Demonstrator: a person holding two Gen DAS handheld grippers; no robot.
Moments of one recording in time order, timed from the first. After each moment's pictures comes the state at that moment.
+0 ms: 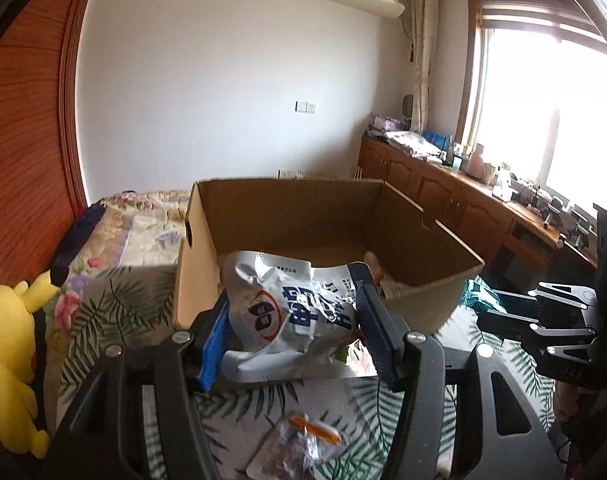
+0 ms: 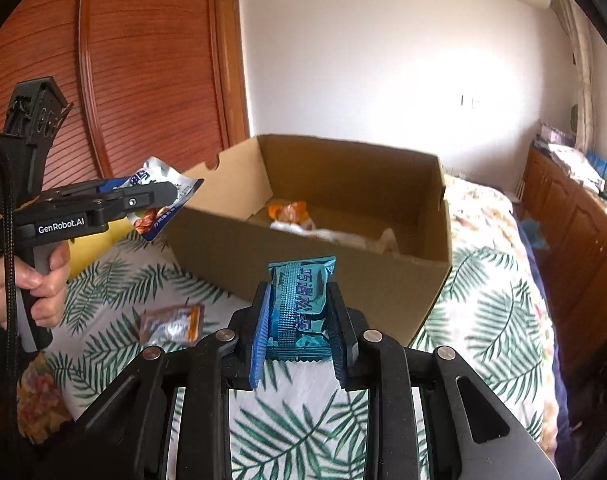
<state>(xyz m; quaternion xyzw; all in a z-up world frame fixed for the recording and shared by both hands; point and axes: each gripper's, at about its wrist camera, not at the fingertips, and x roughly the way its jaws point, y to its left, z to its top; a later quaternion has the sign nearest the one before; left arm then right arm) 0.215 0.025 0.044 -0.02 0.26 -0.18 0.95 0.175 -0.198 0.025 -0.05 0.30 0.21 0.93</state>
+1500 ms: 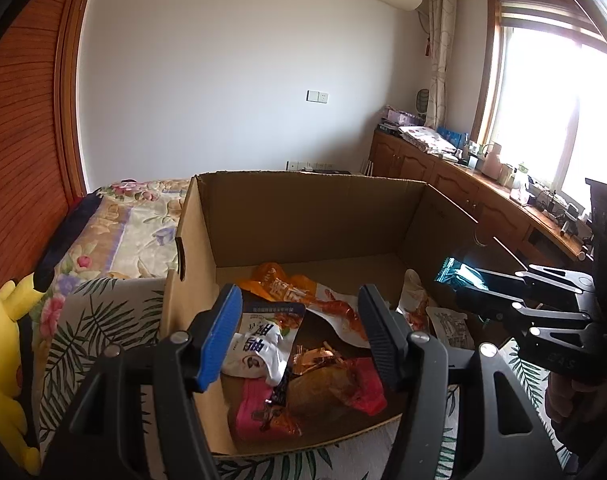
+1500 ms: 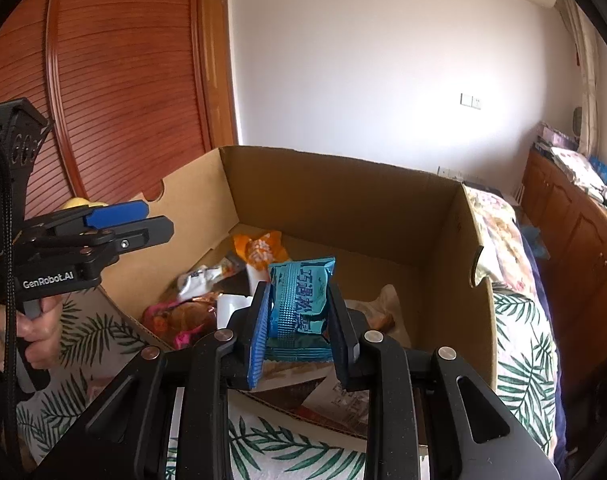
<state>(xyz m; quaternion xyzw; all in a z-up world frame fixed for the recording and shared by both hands) 0.296 0.022 0.014 -0.03 0.28 -0.17 0.94 0.278 -0.174 0.015 -0.05 0.31 0.20 0.93</state>
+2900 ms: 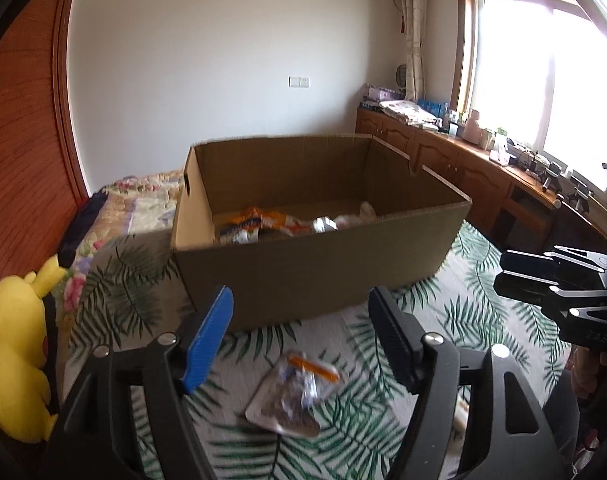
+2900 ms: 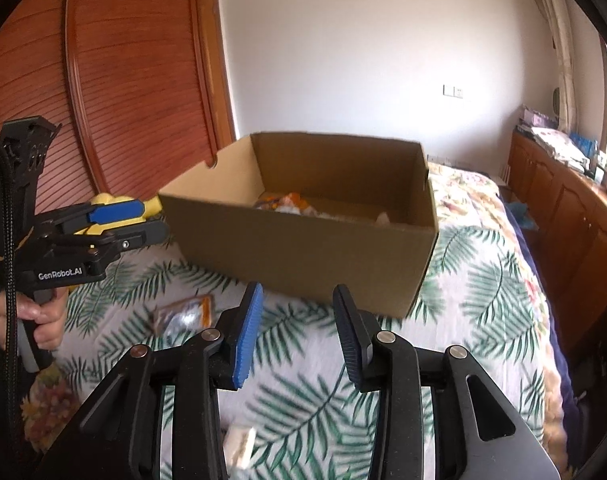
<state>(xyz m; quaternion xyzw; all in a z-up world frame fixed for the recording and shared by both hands) 0.173 0.021 0.015 0.02 0.31 -0.18 0.93 0.141 -0.198 0.021 -0.03 0.31 0.18 0.93</state>
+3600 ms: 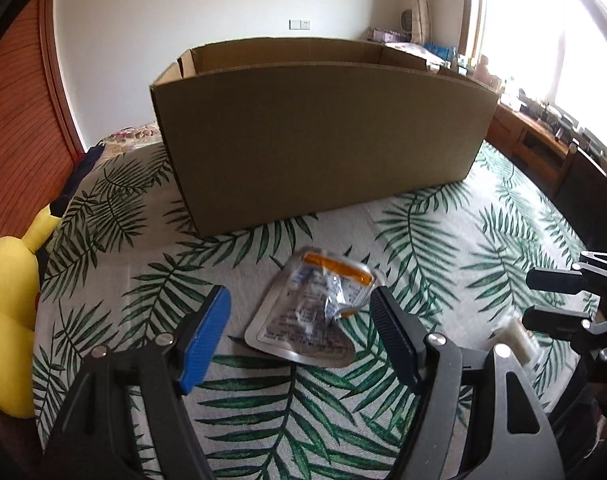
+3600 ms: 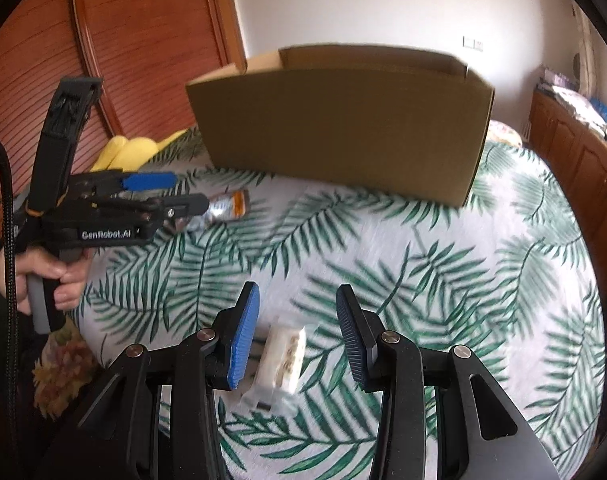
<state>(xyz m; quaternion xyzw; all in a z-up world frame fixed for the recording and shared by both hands) 0.168 0.021 -0.060 0.06 0.39 -0.17 0.90 0.103 -0.172 -0.055 -0.03 0.40 0.21 0.89</state>
